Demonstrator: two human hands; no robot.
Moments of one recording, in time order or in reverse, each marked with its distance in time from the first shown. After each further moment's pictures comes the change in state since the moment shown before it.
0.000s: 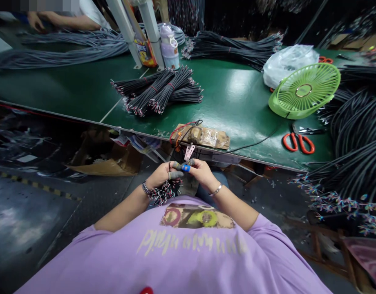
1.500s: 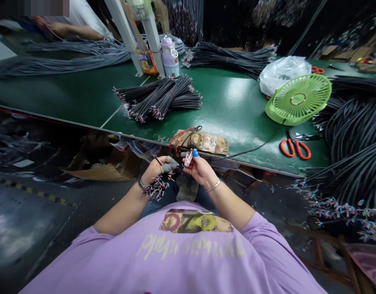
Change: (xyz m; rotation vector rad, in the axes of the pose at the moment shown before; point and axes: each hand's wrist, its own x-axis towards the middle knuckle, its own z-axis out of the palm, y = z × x) left_hand 0.010 0.023 -0.017 -0.085 0.104 0.198; right_hand 0.029 -0.022 0.004 0.520 0.061 0.316
